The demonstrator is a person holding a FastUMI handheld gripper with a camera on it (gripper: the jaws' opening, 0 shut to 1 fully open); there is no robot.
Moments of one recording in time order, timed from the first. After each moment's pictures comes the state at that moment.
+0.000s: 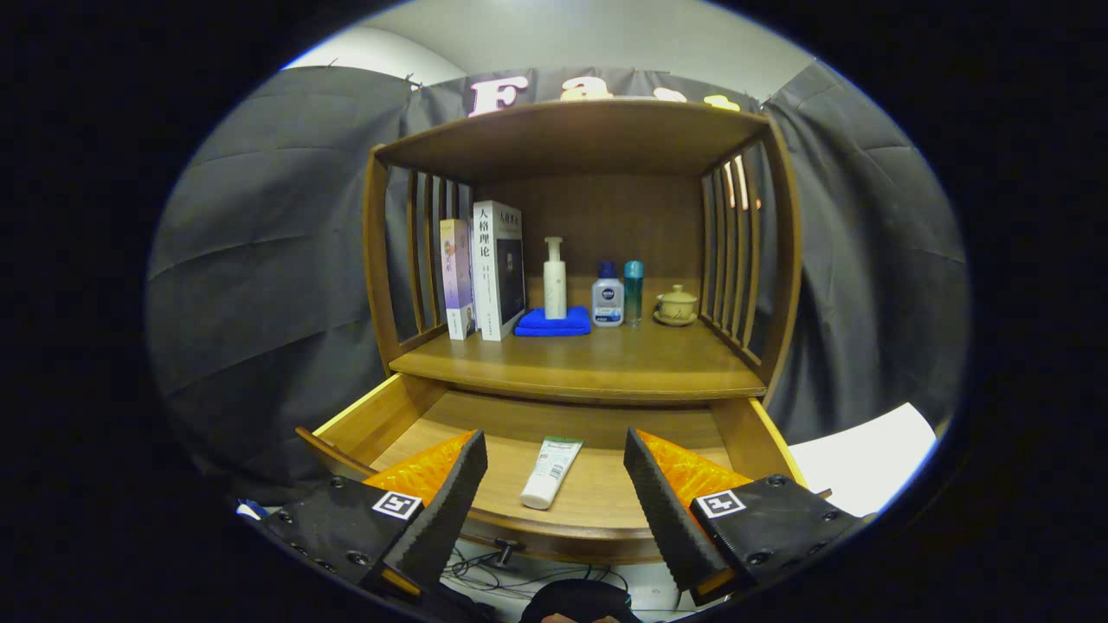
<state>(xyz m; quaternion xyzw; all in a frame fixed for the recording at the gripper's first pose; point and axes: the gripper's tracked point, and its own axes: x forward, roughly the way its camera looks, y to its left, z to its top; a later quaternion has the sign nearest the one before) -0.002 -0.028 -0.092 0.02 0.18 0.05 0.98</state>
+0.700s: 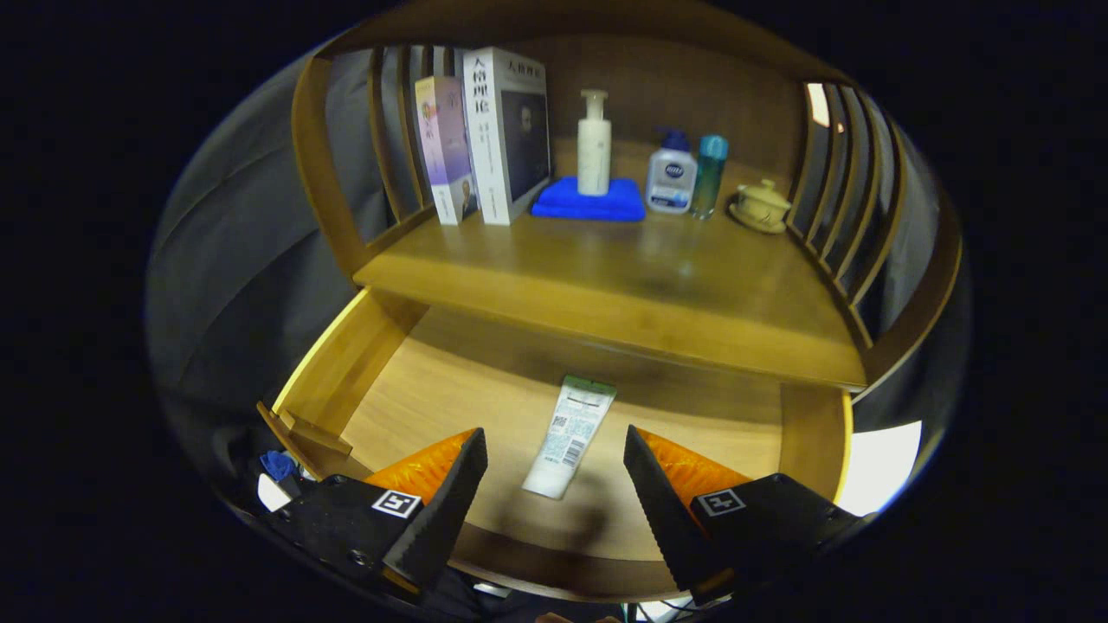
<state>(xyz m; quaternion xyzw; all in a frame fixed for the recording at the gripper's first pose) 0.076 -0.001 -0.177 -0.02 0.44 0.11 0.89</state>
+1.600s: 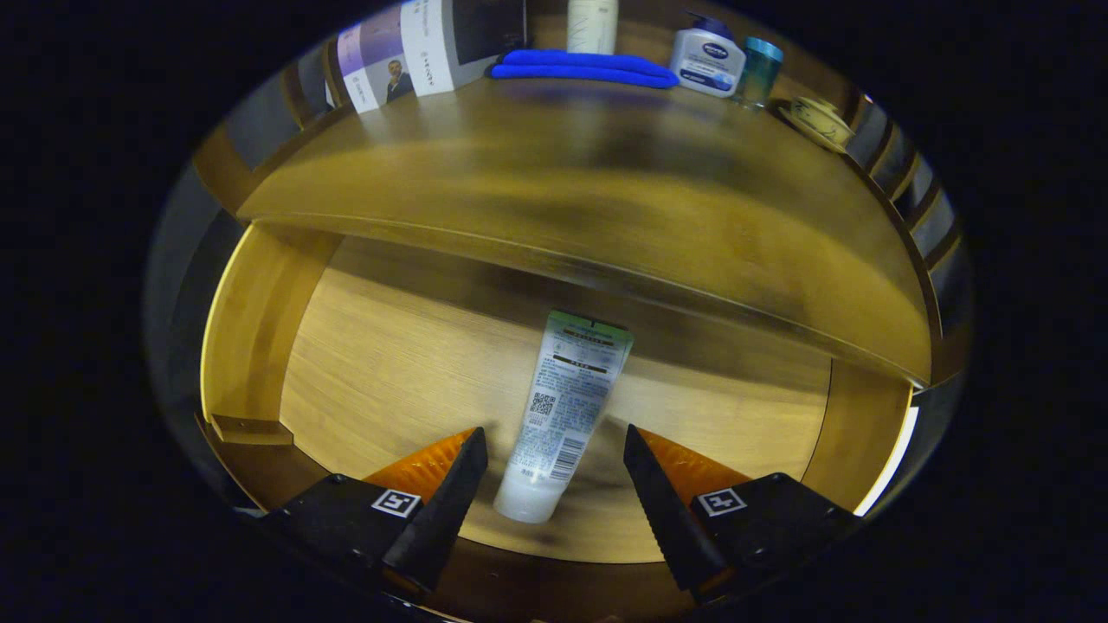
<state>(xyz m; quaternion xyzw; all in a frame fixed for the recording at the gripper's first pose) 0.095 -0.008 -0.266 -0.05 0.60 0.06 0.79</state>
